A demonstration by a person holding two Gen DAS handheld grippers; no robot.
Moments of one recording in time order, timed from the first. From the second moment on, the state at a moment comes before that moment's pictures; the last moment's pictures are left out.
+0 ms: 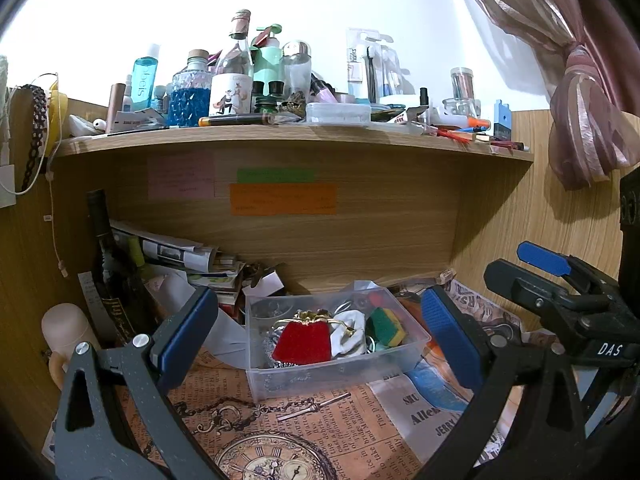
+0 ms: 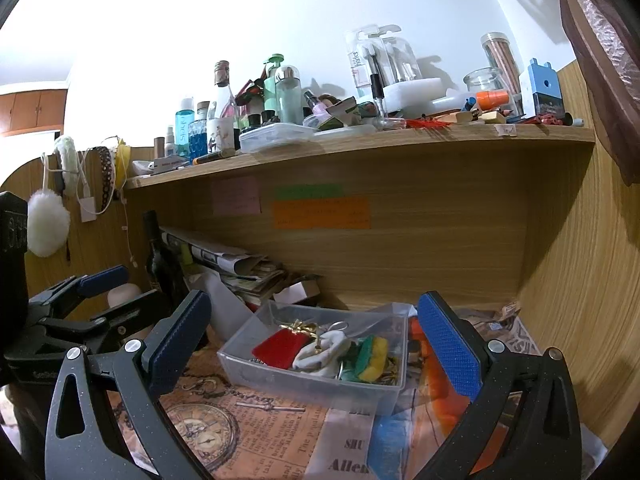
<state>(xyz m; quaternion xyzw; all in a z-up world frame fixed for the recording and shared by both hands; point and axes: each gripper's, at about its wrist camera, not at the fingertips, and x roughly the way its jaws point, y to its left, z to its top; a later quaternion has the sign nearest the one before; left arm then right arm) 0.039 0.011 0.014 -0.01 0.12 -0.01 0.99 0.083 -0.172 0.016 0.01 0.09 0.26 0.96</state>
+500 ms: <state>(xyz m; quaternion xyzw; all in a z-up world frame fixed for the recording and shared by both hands) 0.039 0.010 0.014 -0.01 0.12 -0.02 0.99 0.082 -0.175 0.015 0.01 0.09 0.26 0.96</state>
